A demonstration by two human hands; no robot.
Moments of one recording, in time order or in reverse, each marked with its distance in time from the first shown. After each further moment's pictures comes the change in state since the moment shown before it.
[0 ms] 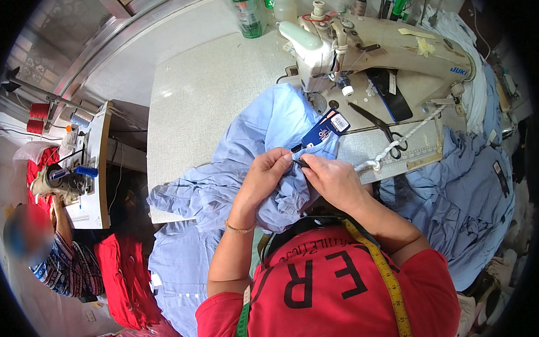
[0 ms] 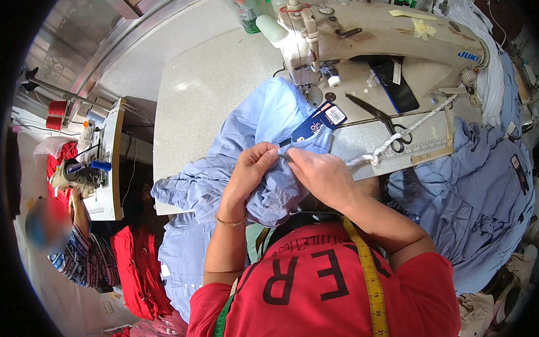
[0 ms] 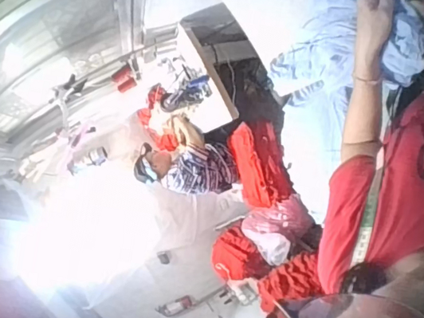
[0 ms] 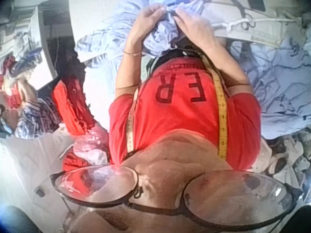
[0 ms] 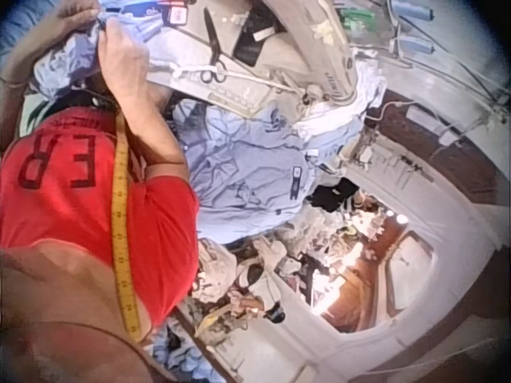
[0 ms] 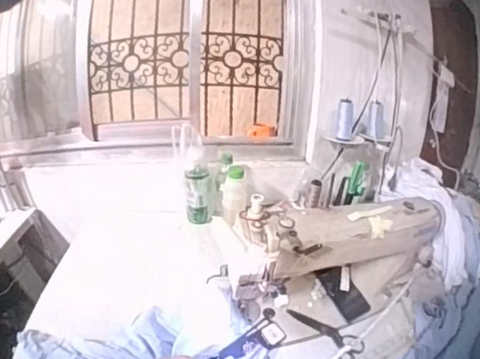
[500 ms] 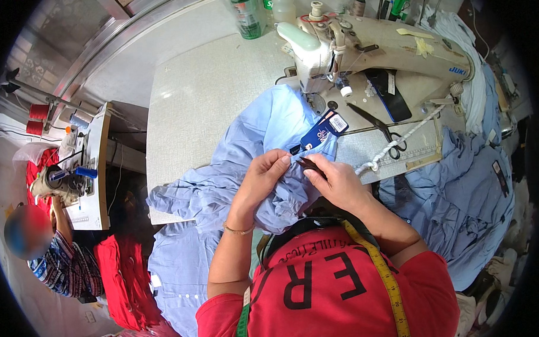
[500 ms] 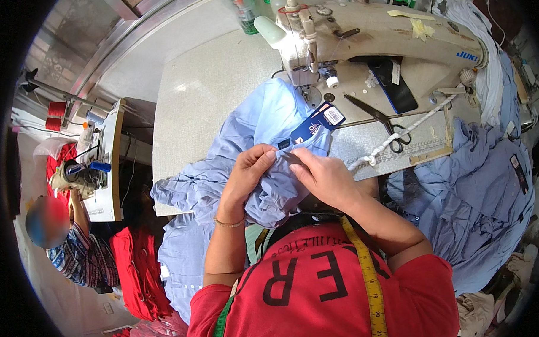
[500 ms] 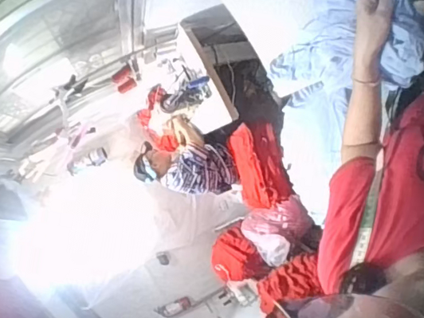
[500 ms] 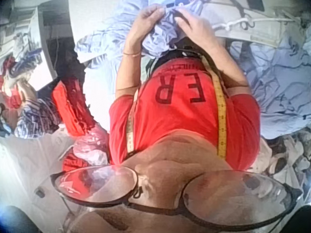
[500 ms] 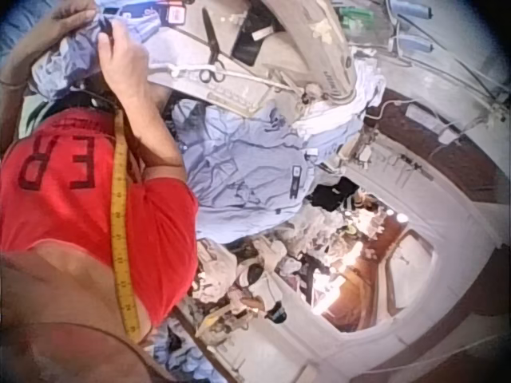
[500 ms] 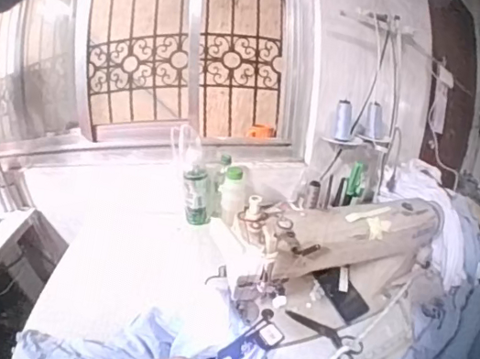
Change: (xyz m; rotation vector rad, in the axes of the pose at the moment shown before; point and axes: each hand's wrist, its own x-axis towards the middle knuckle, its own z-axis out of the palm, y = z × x) left_hand -0.004 -0.003 -0.004 -0.099 -0.016 -0.005; right_hand -0.002 0.000 -0.007 0.218 -0.053 0.144
